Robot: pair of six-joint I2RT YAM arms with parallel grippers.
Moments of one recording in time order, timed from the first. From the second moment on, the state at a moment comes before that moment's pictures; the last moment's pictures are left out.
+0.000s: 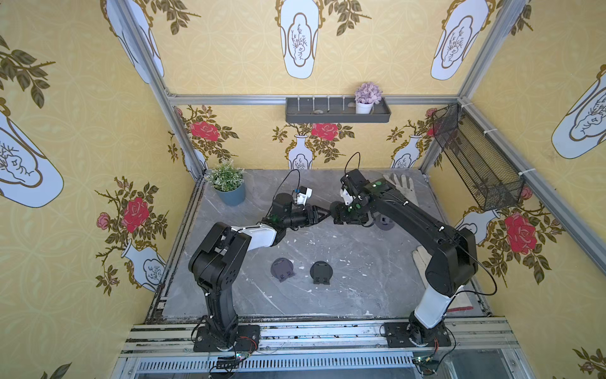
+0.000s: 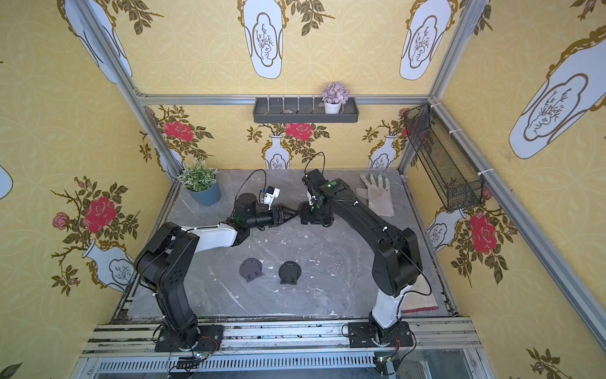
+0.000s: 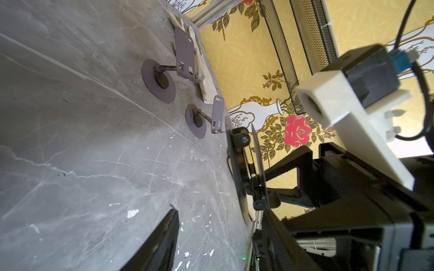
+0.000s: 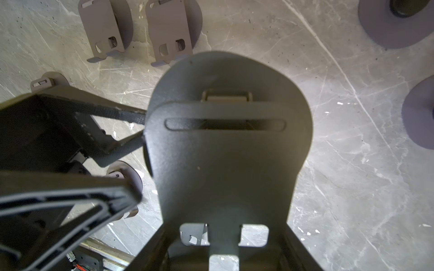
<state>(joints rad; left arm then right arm) -0.51 1.86 0.97 0.61 0.79 -0.86 0.63 1.77 1.61 -1.05 -0.12 0.42</state>
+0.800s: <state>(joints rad) -0.51 1.89 0.99 0.70 0.86 -0.94 0.65 1.81 1.67 -1.05 -0.14 0.40</state>
